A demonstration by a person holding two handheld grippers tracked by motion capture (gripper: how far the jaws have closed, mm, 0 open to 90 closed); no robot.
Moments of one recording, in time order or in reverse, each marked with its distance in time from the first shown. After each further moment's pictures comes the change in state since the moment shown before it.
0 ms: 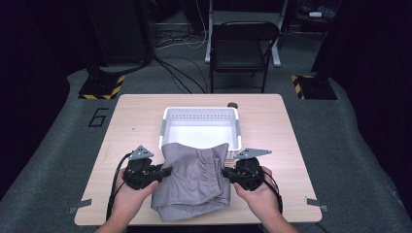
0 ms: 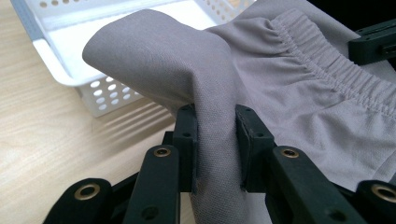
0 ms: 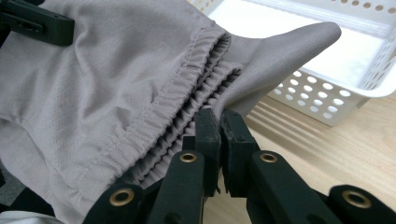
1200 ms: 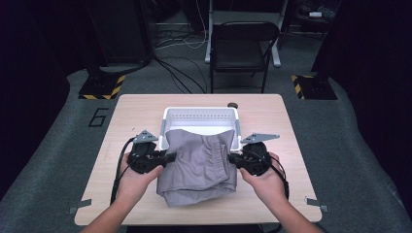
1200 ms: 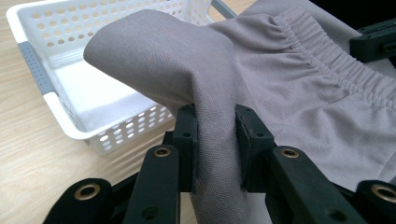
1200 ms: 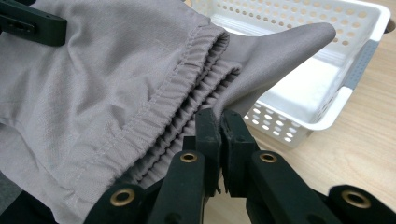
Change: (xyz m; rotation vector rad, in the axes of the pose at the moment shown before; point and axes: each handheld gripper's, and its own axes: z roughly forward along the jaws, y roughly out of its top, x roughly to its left) left arm 0.004 0.040 0.008 -0.035 -0.005 -0.003; right arm -0.020 0.032 -0.015 -0.023 -0.040 -0.005
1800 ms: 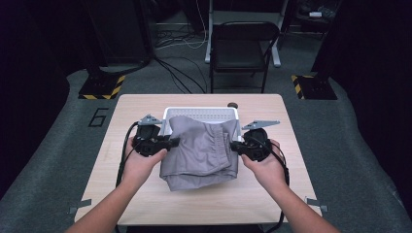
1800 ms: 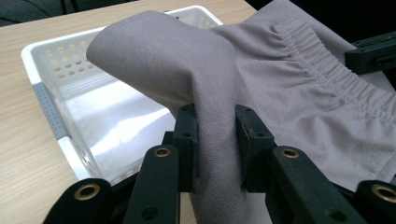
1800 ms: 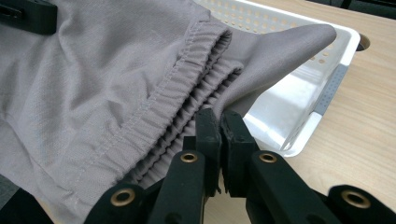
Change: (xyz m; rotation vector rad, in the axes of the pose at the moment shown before) left arm 0.010 0.038 0.012 -0.018 0.020 0.021; right arm -0.020 0.026 0.006 -0.002 -0.030 -0.002
